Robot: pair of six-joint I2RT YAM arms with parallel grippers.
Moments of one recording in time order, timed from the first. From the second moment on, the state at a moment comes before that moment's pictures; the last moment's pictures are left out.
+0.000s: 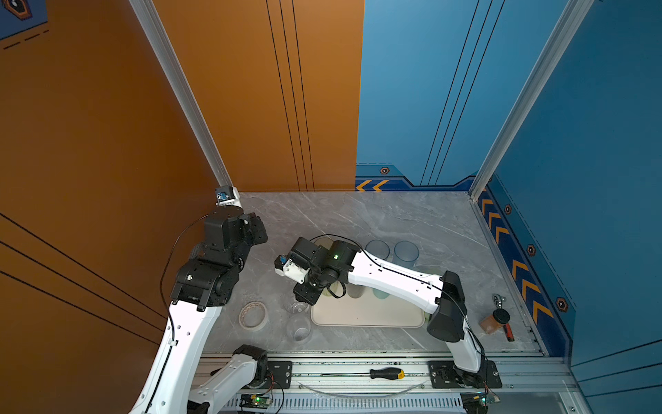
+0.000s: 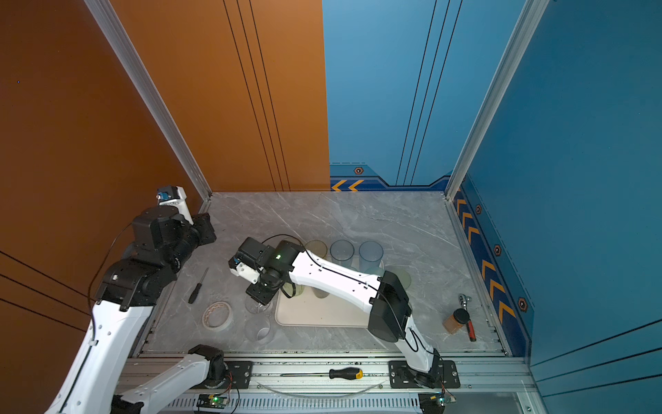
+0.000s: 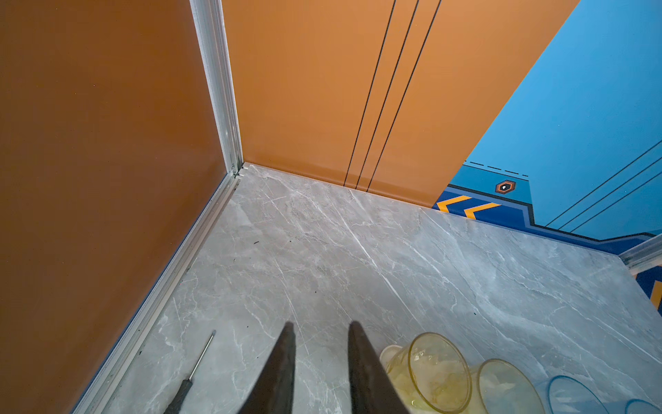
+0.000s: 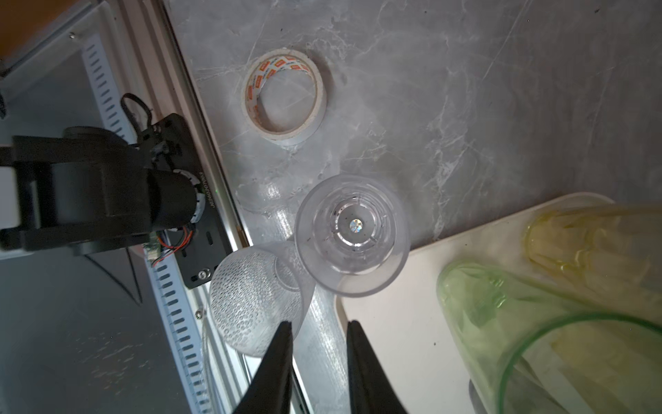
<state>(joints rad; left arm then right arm) -0.22 0.95 1.37 -0.81 -0.34 -0.32 1.16 2.11 2.10 -1.09 -0.15 0.07</state>
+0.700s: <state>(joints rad) -0.12 0.90 1.37 -0.84 -0.26 -0.29 1.15 2.31 2.29 -1.17 -0.01 0.07</state>
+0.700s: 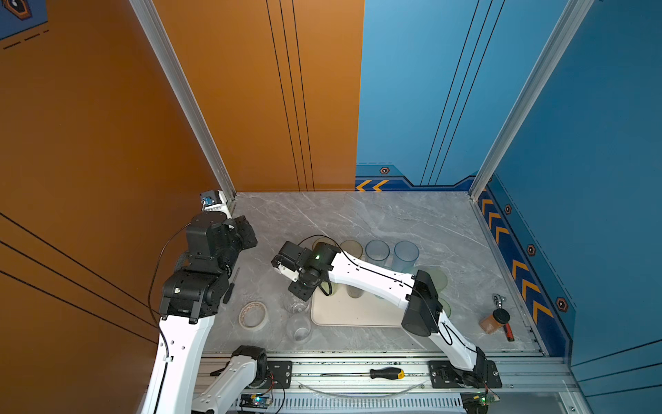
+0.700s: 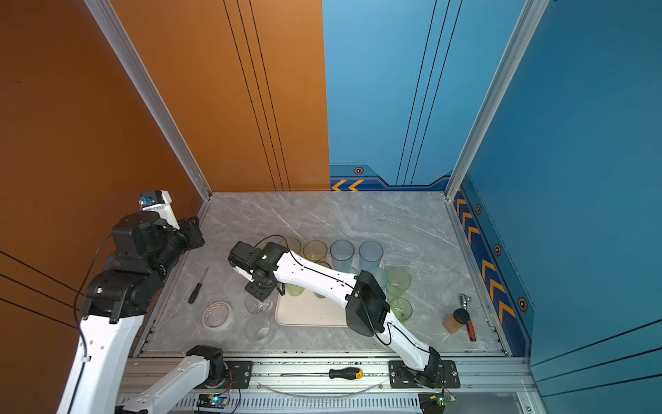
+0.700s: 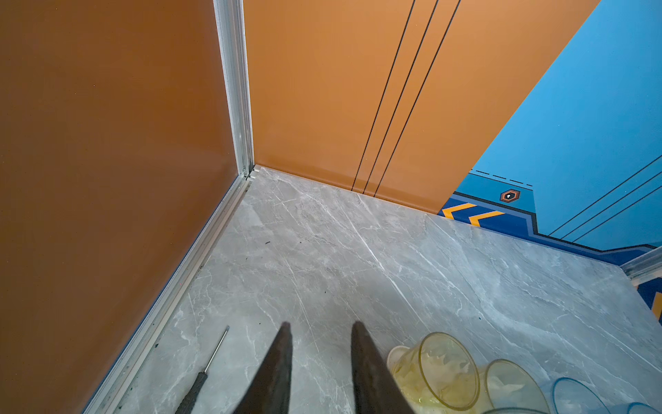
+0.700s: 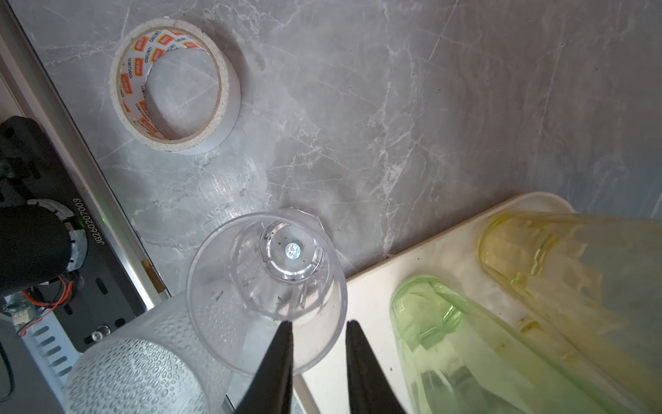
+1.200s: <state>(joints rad) -0.09 0.90 1.36 -0.84 -0.23 -0.29 1.14 2.37 2.32 -1.22 -0.02 0.07</state>
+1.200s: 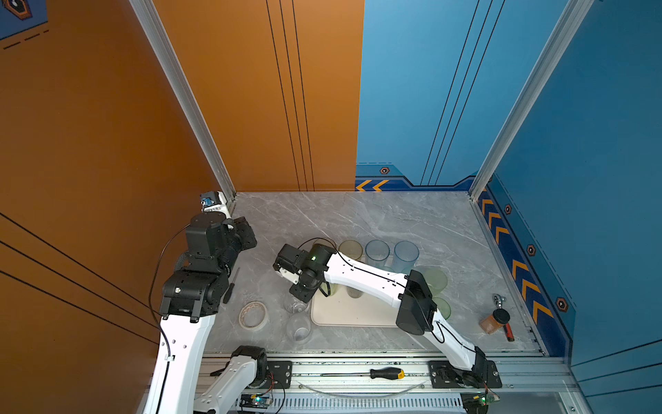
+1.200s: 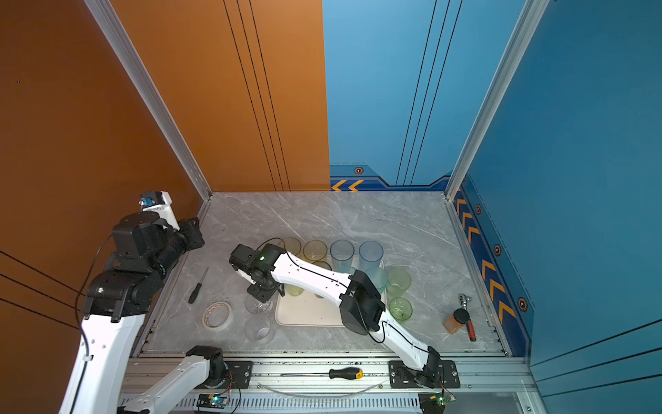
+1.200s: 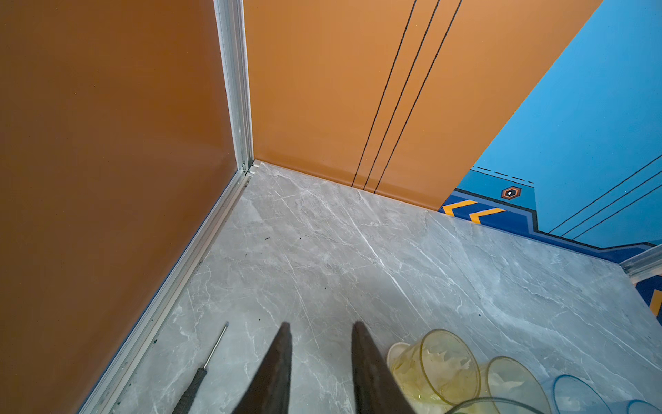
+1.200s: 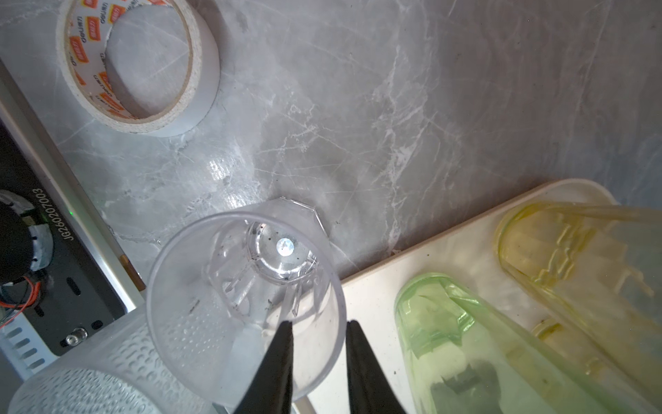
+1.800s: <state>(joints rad) -0.06 0.90 1.34 -0.84 -0.20 -0.28 1.14 2.39 2.34 -1.22 -0.04 0.07</state>
